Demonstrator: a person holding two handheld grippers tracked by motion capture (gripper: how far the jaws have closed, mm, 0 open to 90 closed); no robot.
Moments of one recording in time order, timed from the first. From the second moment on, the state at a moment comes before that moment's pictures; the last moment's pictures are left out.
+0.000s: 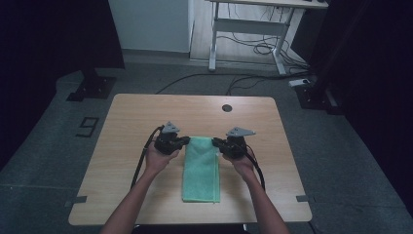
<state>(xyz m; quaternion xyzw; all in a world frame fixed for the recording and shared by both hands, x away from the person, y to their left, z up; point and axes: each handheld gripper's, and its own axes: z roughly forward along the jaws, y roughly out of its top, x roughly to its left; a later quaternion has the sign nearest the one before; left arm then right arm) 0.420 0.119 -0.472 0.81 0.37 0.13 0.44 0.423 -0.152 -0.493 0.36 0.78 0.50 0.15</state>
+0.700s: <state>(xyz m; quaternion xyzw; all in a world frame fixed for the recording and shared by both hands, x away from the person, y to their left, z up) 0.398 0.122 -0.471 0.81 0.36 0.13 0.45 0.403 -0.156 -0.492 0.34 0.77 0.51 0.16</state>
